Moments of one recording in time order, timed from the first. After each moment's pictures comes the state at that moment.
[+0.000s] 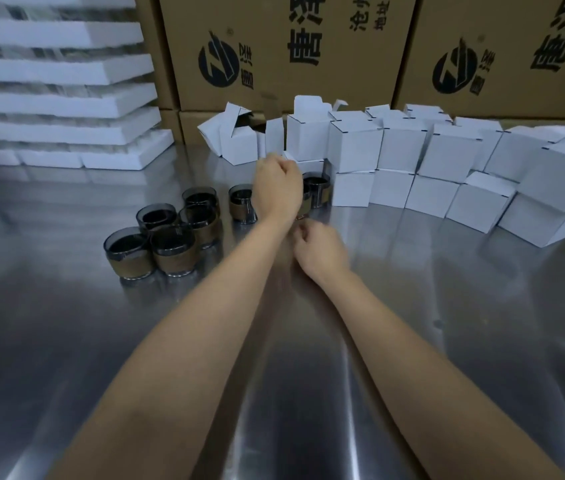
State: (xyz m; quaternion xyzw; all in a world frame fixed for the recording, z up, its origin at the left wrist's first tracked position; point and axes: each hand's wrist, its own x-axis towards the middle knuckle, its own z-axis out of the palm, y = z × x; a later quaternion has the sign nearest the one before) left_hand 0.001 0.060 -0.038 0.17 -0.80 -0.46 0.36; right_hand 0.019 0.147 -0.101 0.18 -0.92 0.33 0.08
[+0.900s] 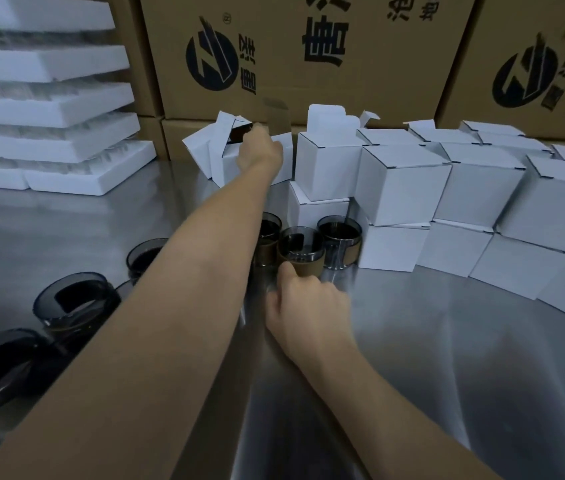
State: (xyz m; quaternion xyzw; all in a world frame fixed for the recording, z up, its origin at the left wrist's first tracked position) left_hand -0.249 -0.066 -0.028 0.23 -0.88 -0.32 0.26; right_hand -0.053 0.099 -0.120 0.29 -0.92 0.19 0.16
